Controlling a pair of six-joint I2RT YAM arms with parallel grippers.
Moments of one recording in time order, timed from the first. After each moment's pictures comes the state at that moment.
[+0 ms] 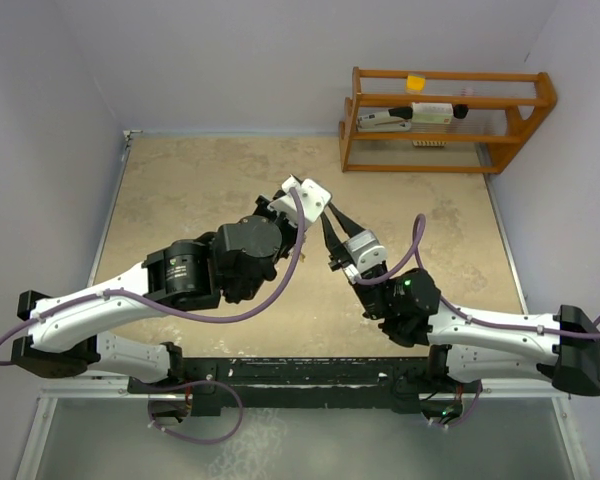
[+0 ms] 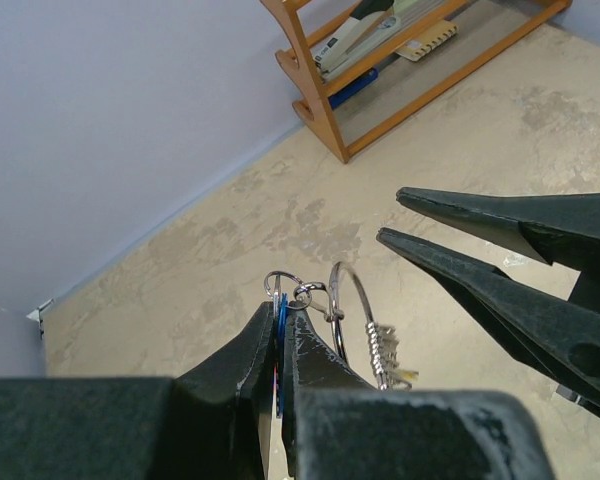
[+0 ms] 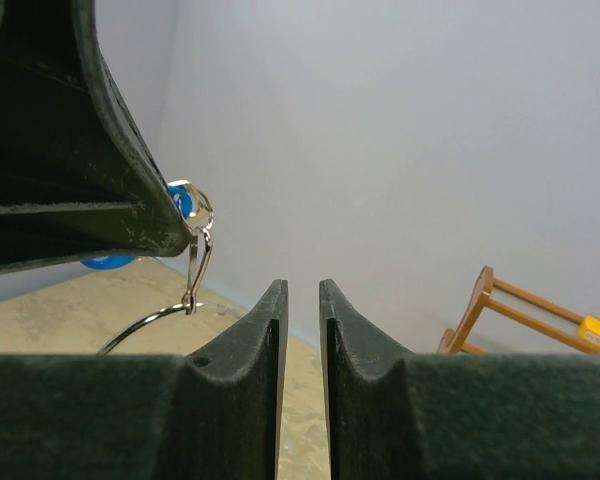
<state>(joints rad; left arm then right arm) -1.34 1.25 1.58 -0.61 -0.90 0.15 1.25 1.05 0.68 1.00 0.58 -0.69</state>
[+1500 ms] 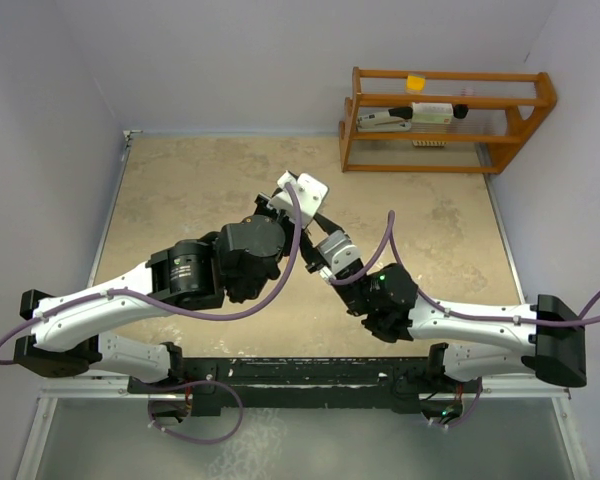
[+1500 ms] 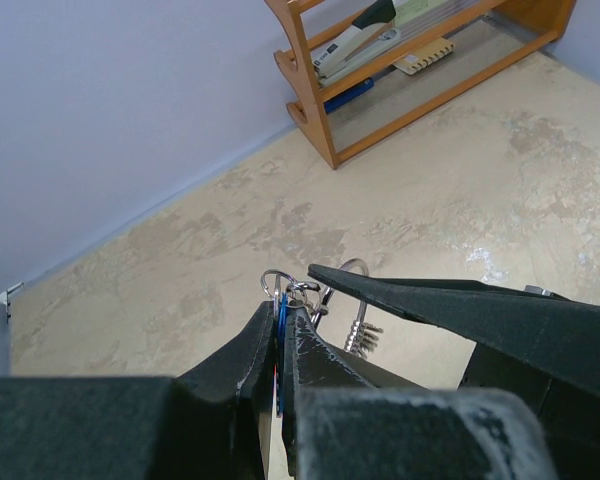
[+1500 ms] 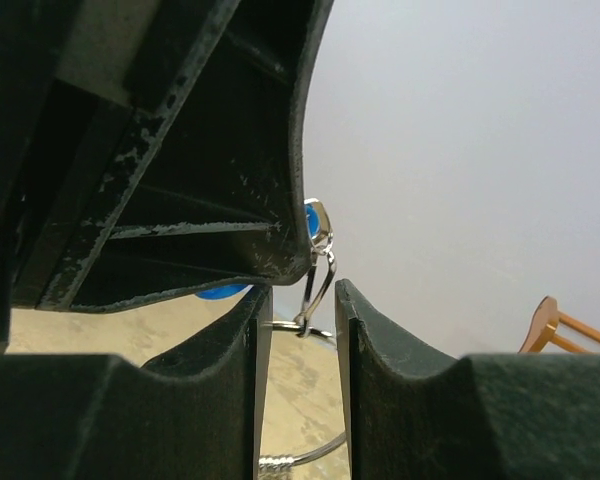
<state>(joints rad) -1.34 1.27 1.58 -0.59 -0.92 0.05 1.25 1.18 0.74 1.00 0.48 -0.64</state>
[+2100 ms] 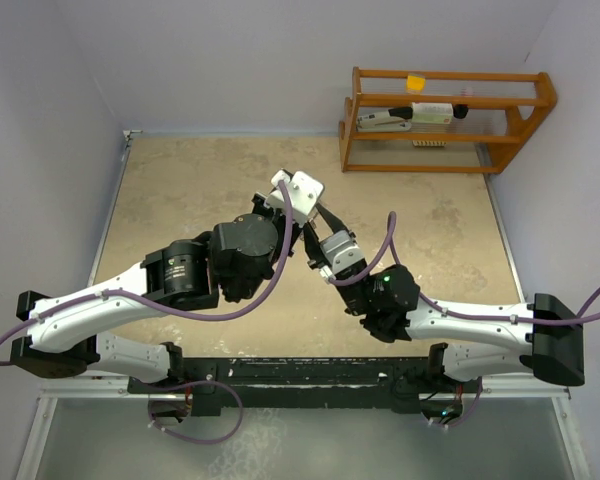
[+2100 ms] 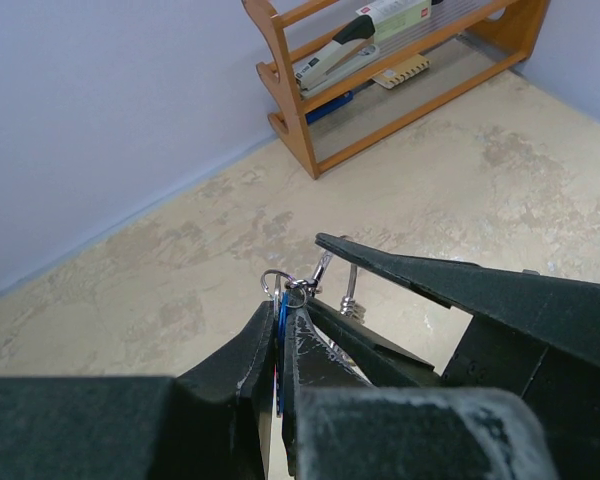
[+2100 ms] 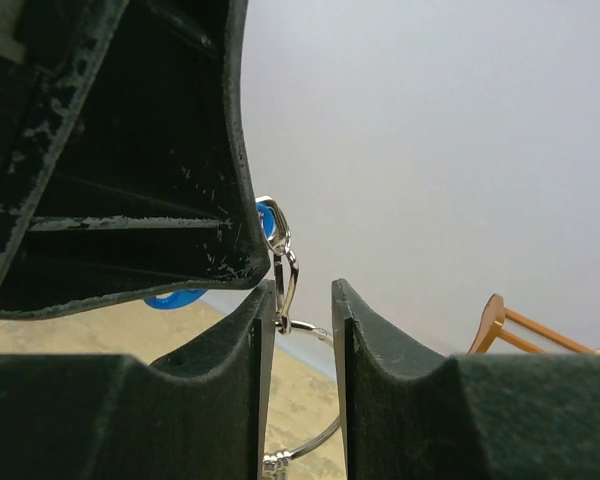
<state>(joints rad) -1.34 1.25 1.58 -0.57 -0.89 0.04 1.25 1.19 0.74 1.09 0.54 -0.74</state>
